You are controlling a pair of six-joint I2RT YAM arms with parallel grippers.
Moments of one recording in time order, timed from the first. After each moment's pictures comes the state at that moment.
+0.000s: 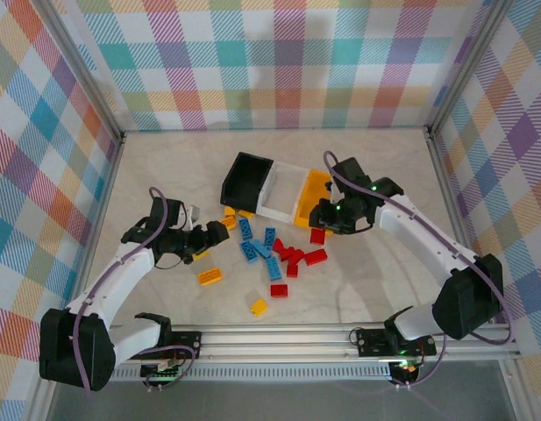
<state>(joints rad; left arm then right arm) -0.20 1.11 0.71 -0.62 0.53 -0.63 0.49 1.42 1.25 -0.96 -0.30 0.63</state>
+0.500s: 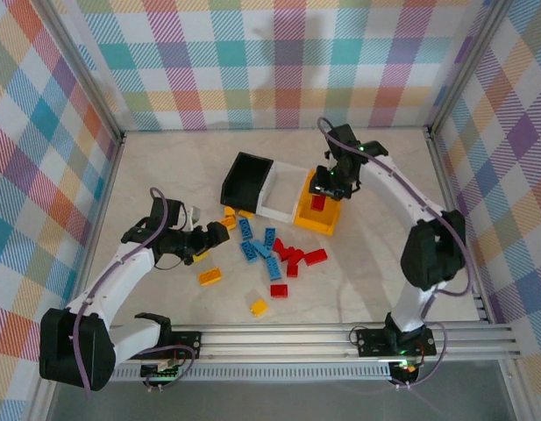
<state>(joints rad) -0.20 1.11 0.71 -0.64 0.54 -0.62 0.39 1.81 1.64 -1.02 -0.20 0.55</state>
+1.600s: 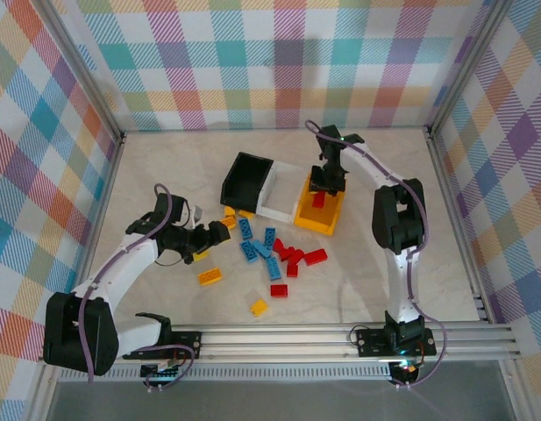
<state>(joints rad) -0.20 1.19 0.75 -0.66 0.51 -0.61 0.35 2.20 1.87 -1.05 -0.14 0.46</state>
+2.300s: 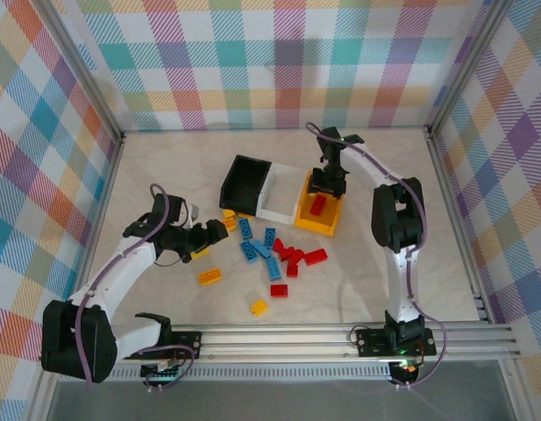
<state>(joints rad) -0.20 1.15 0.75 -0.66 0.47 -0.63 0.34 2.19 1.87 -1.08 -0.14 0.46</state>
